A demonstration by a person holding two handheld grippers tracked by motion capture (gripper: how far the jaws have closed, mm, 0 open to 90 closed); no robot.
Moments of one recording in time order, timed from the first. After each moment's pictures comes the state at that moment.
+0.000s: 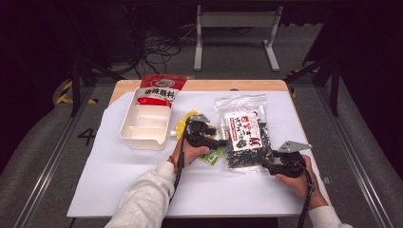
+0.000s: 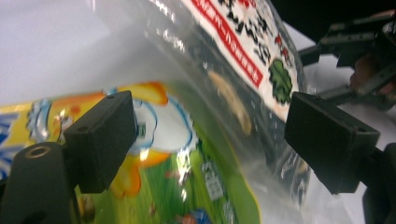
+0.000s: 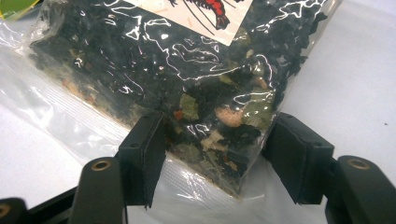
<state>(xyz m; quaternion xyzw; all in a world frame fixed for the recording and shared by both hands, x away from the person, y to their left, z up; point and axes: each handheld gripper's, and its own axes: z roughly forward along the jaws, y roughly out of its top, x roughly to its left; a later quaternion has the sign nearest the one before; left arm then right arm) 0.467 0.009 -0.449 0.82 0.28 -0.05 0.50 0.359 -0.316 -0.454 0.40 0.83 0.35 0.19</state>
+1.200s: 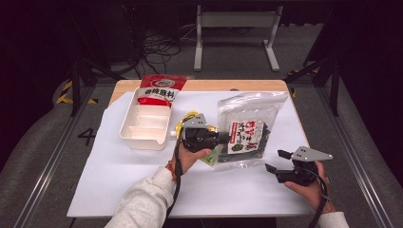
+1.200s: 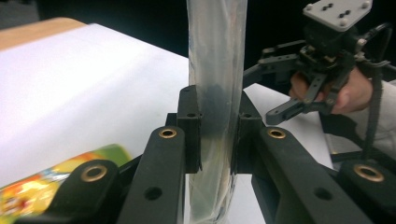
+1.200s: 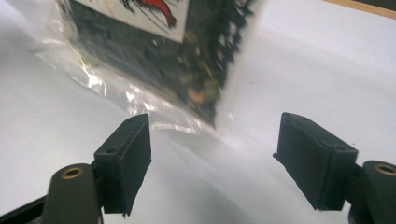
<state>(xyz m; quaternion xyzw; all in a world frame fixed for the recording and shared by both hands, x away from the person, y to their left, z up) 0.418 0.026 -0.394 0.79 0.18 -0.01 0.59 0.322 -0.328 -0.428 0.37 0.80 0.43 0.22</state>
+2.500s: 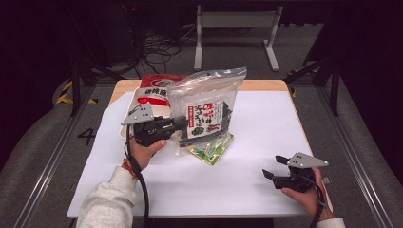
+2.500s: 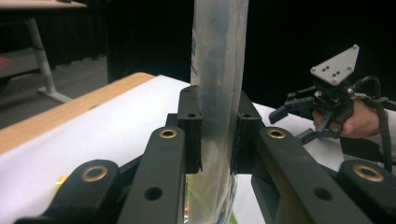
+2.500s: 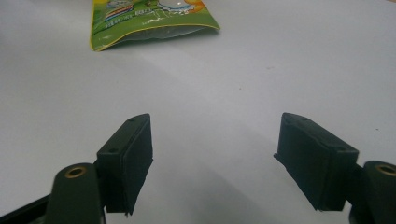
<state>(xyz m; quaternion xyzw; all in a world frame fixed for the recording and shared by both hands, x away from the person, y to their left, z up) 0.402 0.141 -0.345 0.75 0.19 0.09 0.63 0.309 -0.317 -0.436 0.36 0.81 0.41 0.21</state>
